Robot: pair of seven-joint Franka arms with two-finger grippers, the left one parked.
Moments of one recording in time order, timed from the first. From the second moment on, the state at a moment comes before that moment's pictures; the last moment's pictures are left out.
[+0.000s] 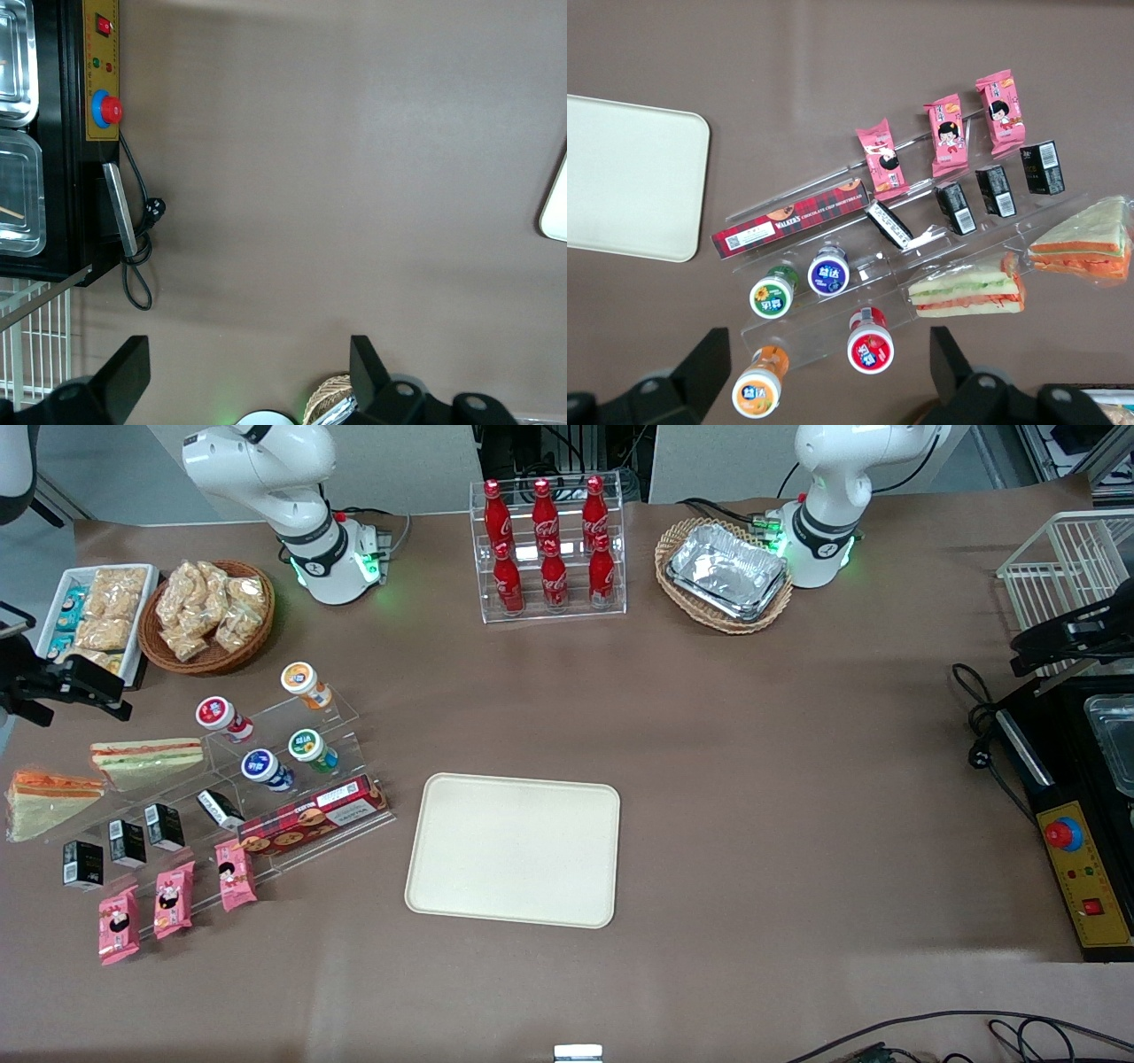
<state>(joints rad) 0.11 -0.03 -0.18 -1.59 0.00 1.61 -0.09</state>
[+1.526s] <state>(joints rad) 0.11 0.01 -0.51 -1.59 0.04 1.66 -0.91</state>
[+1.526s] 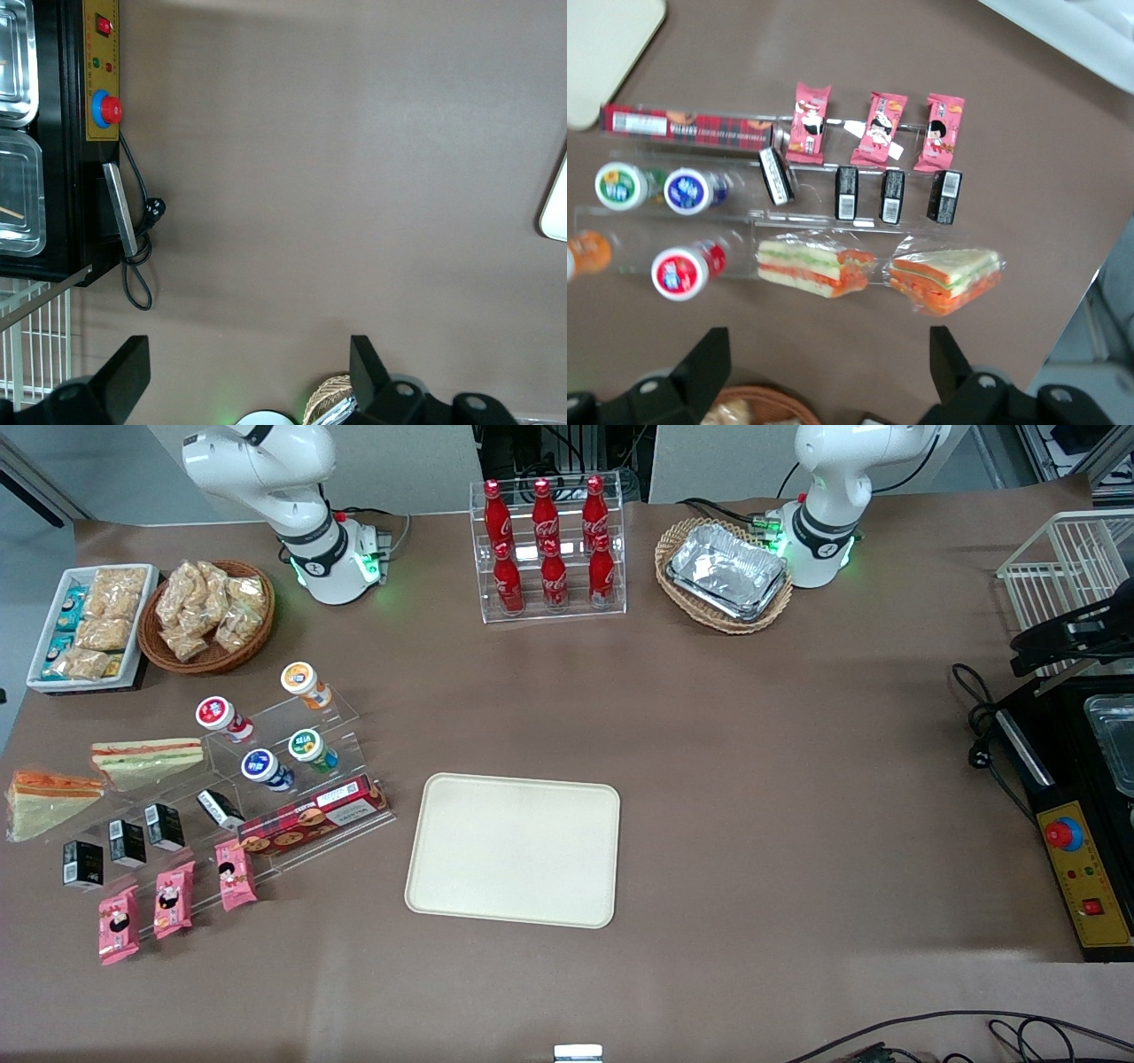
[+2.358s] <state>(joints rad) 0.08 0.11 -0.66 -1.60 0.17 1.72 -1.98</state>
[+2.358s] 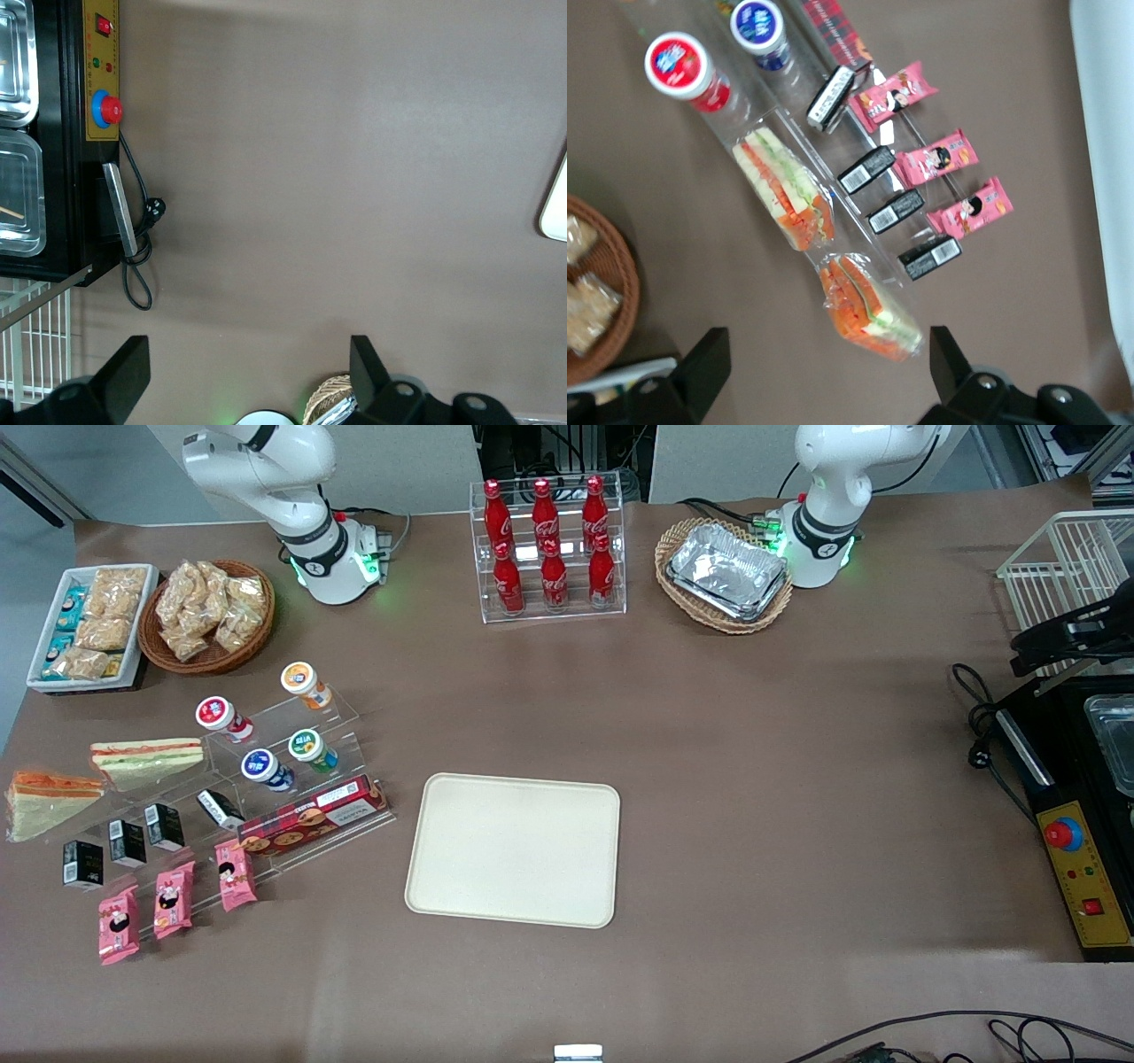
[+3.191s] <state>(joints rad) 0.04 0.26 -0.71 -1.60 0.18 1.88 -2.45</state>
